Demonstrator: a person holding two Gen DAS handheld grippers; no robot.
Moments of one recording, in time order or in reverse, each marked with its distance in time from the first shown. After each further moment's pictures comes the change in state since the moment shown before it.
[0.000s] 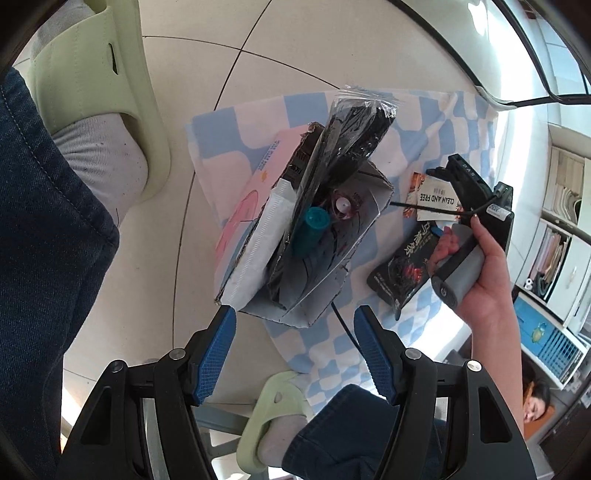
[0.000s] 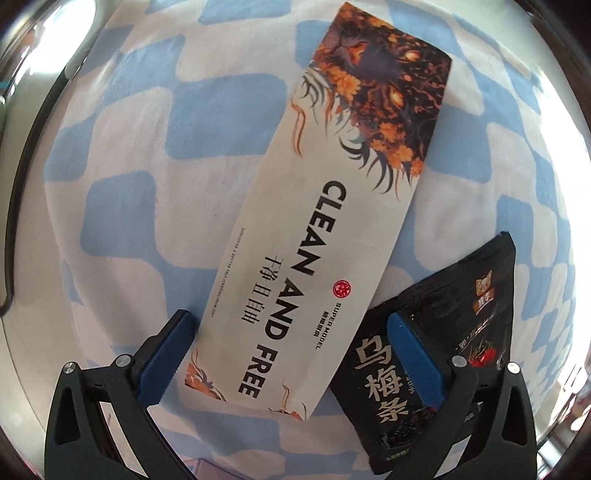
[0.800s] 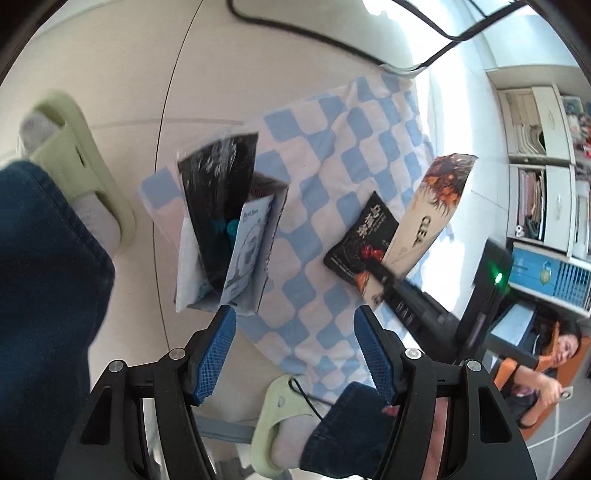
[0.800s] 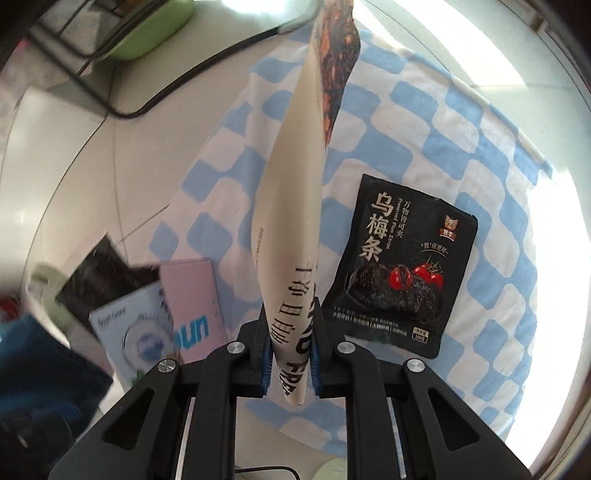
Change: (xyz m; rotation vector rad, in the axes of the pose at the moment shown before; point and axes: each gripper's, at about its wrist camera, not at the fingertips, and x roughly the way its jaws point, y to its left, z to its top) left arm -0.055 -0.074 -0.055 0.357 -0.138 0.023; right arm -0.147 -0.045 -0.184 -0.598 -0.123 0.145
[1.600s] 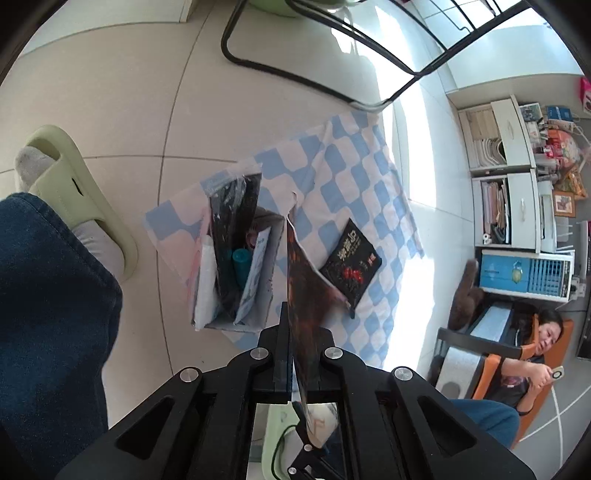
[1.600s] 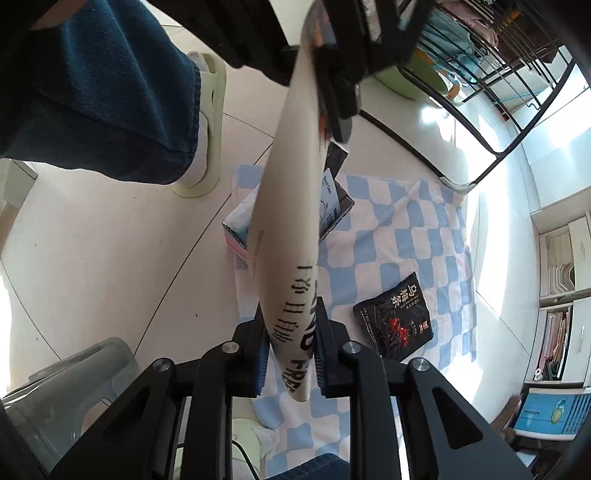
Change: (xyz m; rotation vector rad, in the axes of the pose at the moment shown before) left arm -0.046 0.062 -0.037 0.055 -0.111 -0.124; right arm -0.031 0.141 -0.157 -0.809 -0.181 -0.319
